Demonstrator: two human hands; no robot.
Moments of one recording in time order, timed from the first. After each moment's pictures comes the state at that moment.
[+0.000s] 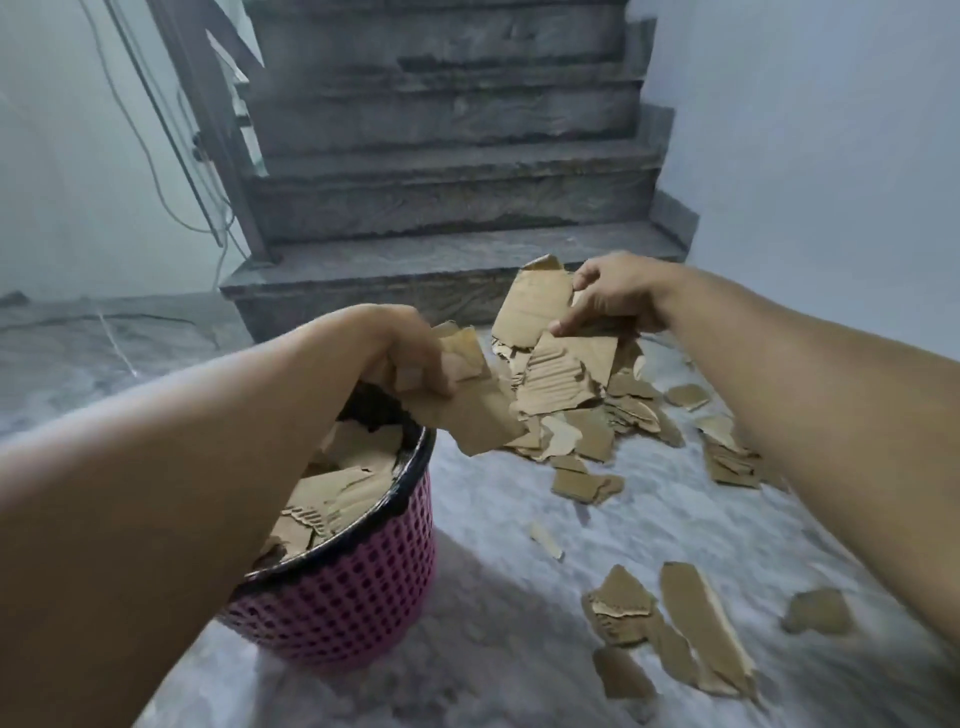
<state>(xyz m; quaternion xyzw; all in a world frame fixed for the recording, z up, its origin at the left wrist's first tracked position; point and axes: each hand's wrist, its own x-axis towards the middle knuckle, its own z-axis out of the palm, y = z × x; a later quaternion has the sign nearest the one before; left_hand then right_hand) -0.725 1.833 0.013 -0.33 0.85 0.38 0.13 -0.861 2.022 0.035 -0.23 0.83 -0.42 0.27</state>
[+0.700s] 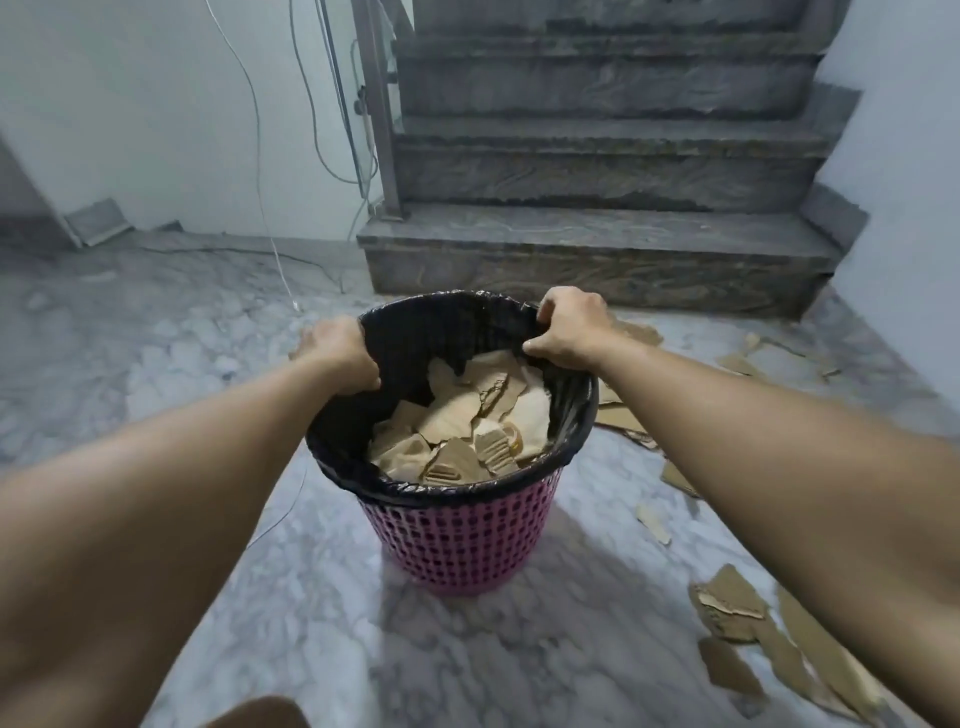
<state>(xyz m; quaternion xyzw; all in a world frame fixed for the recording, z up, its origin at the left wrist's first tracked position) -0.552 1.689 -0.047 -0.51 0.85 0.15 -0.04 -0.744 1.849 -0.041 -0.35 0.90 -0.25 0.07</state>
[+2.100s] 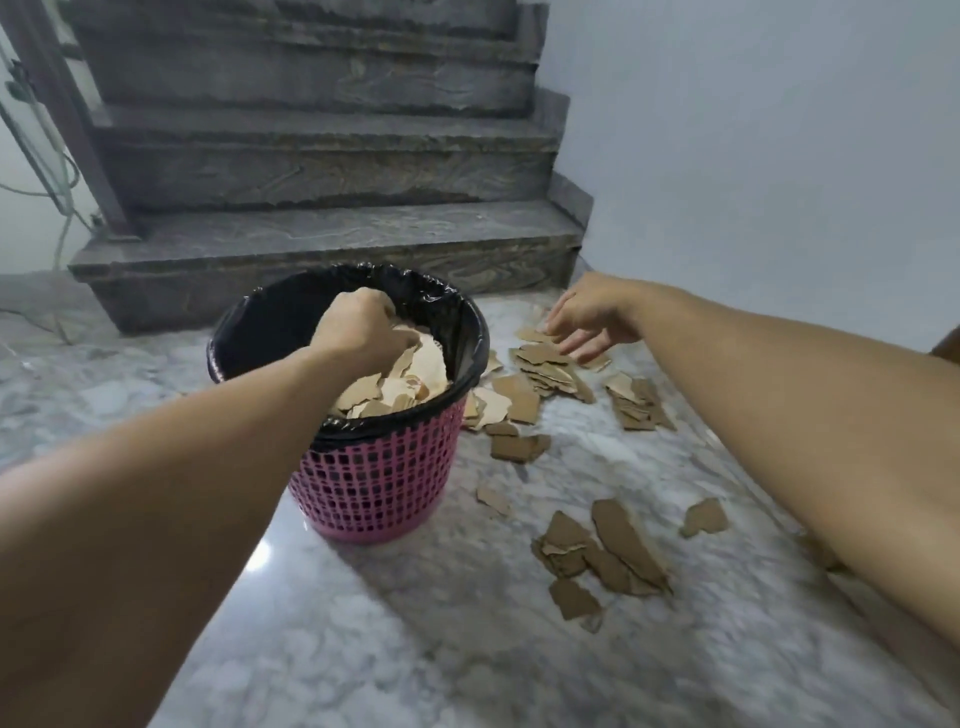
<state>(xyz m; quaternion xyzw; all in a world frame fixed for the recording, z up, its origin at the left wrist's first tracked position) -0.728 1.792 -0.034 -0.21 0.94 0.25 -0.11 -0.851 2.021 0.004 -0.09 0.91 -0.33 0.25</state>
